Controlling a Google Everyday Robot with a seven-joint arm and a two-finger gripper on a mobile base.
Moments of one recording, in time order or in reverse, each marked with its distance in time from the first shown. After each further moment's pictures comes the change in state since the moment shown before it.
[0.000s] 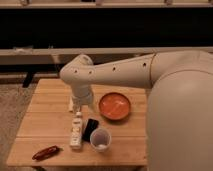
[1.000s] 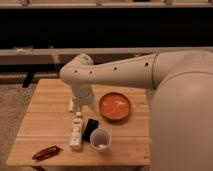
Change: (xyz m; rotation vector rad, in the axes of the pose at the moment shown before) arm 0.007 -0.004 -0.008 0.000 0.000 -0.001
